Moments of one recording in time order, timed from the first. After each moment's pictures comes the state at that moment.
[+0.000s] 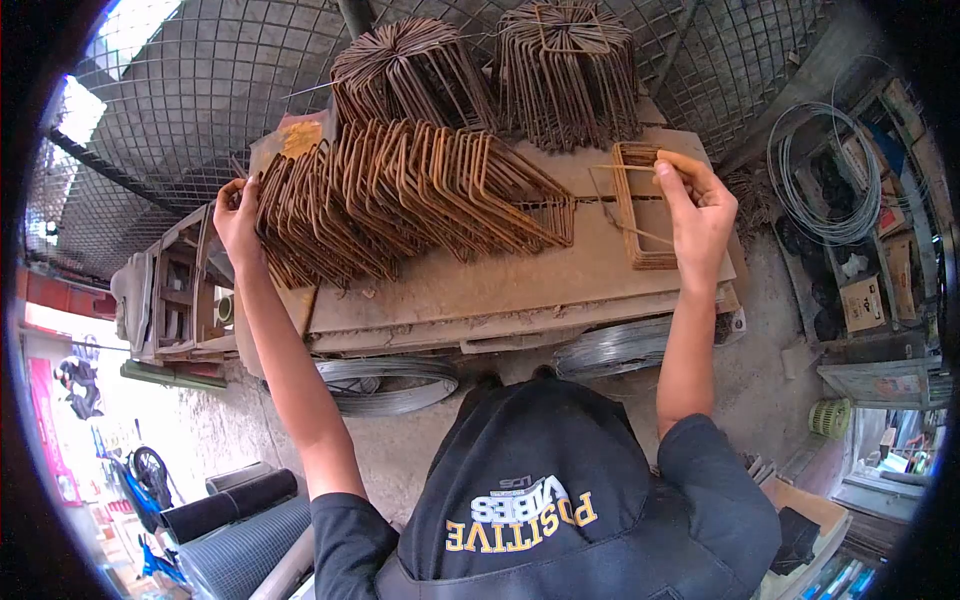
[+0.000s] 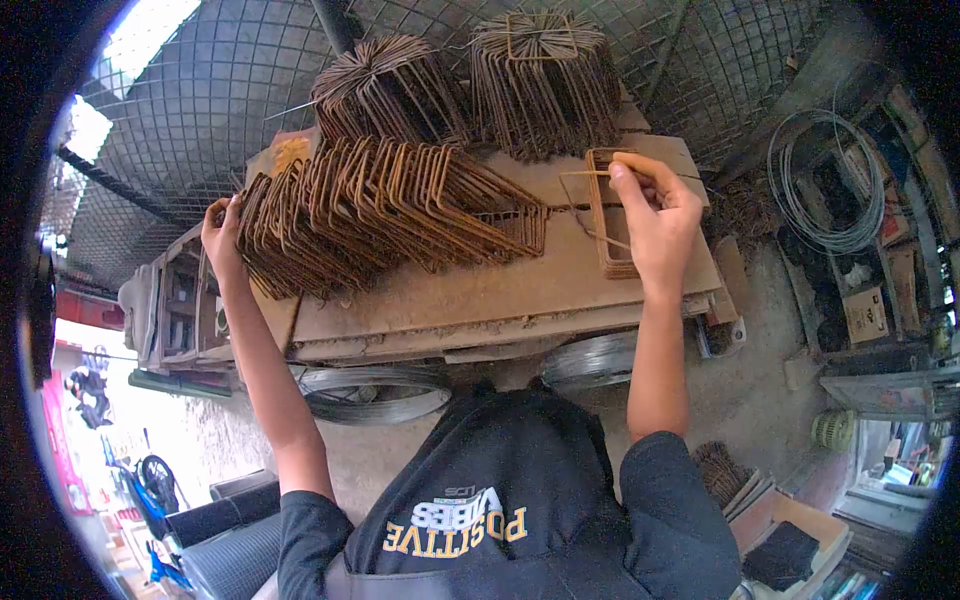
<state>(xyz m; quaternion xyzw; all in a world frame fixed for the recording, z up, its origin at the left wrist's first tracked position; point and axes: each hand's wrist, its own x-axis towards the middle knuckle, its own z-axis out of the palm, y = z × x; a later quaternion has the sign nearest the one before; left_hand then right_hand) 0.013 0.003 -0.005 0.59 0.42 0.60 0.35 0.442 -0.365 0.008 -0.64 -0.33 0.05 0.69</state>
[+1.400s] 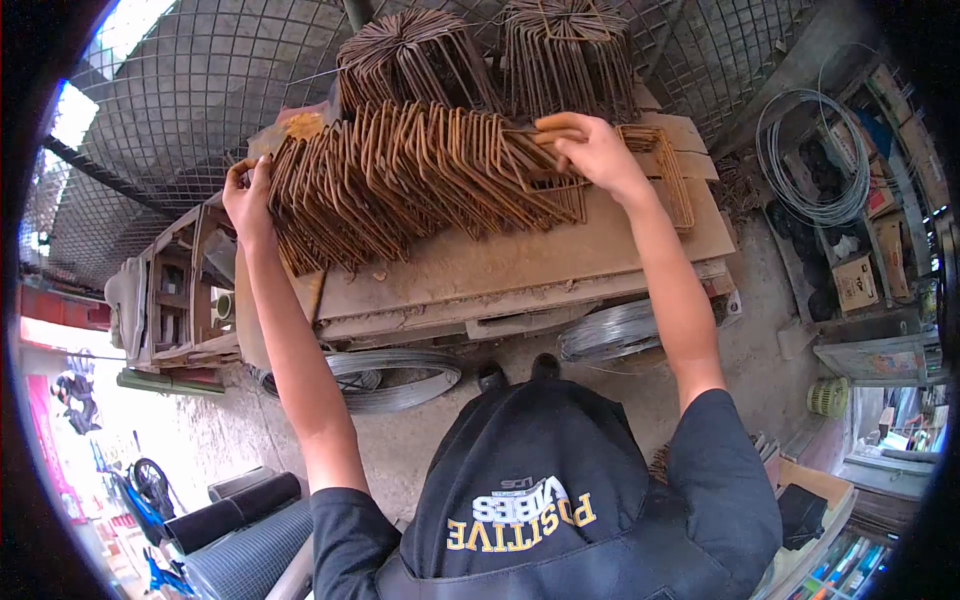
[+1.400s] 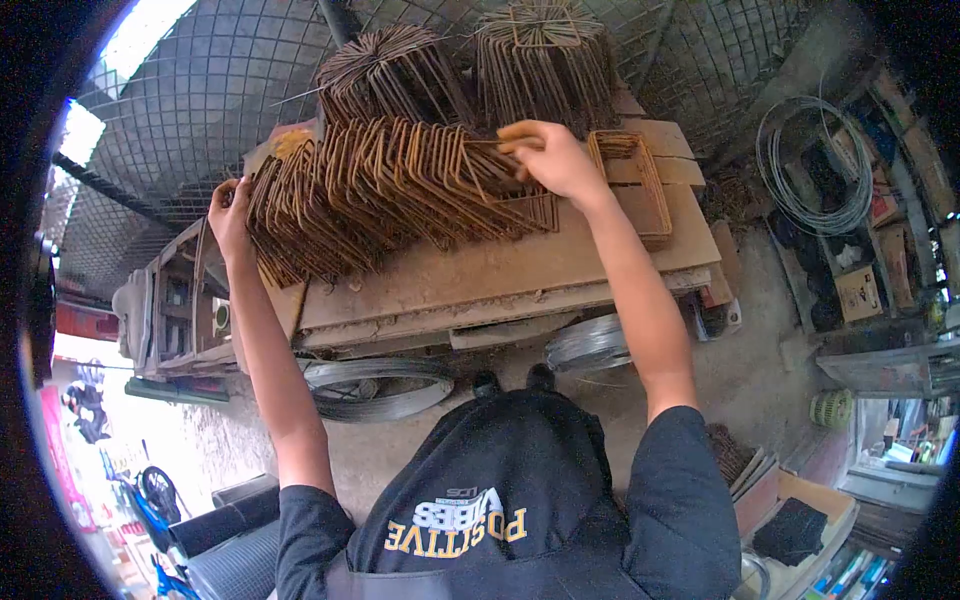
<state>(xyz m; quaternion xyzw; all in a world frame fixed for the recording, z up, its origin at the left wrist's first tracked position) 0.017 0.004 -0.005 0.59 0.38 0.60 0.39 0.420 -0.268 -0.003 -0.63 -0.46 0.38 0.50</state>
